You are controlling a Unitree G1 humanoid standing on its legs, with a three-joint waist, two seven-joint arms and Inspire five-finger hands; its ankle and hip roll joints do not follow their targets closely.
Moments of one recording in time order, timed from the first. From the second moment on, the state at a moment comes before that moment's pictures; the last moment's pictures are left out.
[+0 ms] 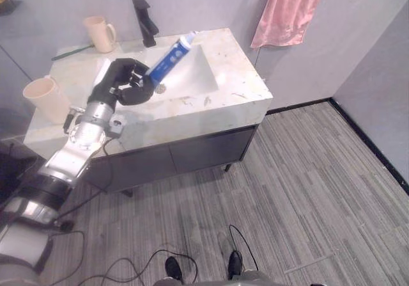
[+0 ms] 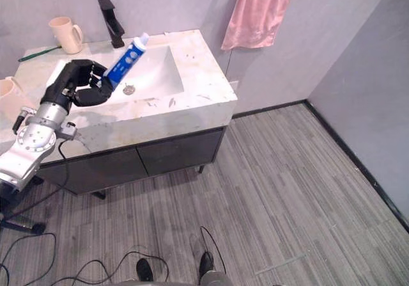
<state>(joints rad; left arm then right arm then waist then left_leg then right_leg) -0.58 0.91 -0.31 0.23 -0.36 -0.13 0.23 -0.01 -0.33 0.22 1.16 0.19 0.26 -0.21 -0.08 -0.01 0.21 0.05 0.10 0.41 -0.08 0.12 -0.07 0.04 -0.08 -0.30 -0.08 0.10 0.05</state>
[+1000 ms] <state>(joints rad) -1.28 1.04 -0.58 0.57 -0.85 0.24 0.16 -0.87 -0.83 0.22 0.27 0.97 0.18 -0.29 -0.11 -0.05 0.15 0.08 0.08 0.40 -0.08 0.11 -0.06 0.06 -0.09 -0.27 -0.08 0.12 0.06</state>
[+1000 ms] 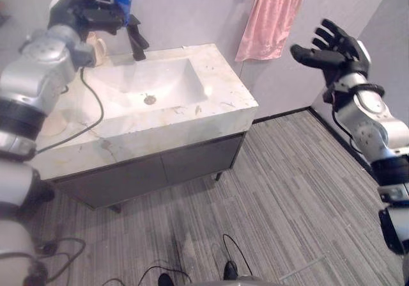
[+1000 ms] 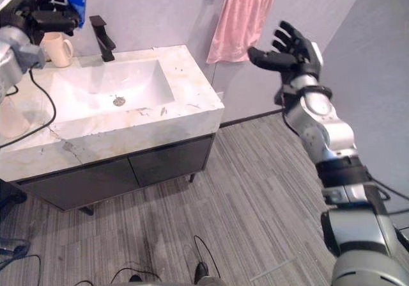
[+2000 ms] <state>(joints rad) -1.49 0.86 -0.90 0.78 -1.02 0.37 -0.06 -1.21 -0.57 0.55 0.55 1.58 0.26 -0.08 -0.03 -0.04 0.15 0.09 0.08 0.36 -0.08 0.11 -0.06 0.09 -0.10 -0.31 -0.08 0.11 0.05</state>
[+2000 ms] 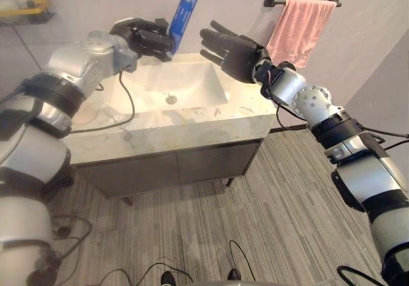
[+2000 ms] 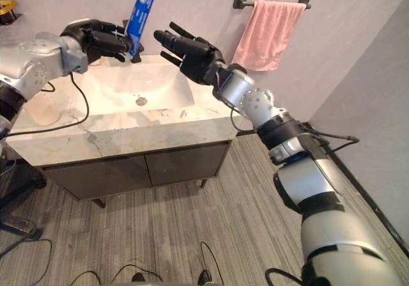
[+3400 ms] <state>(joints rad) -1.50 0.86 -0.90 0.78 -1.06 0.54 -0.19 -1.29 -0.54 0.58 0.59 1.54 0.20 -0.05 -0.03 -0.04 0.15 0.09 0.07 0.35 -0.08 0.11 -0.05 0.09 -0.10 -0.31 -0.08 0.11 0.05</state>
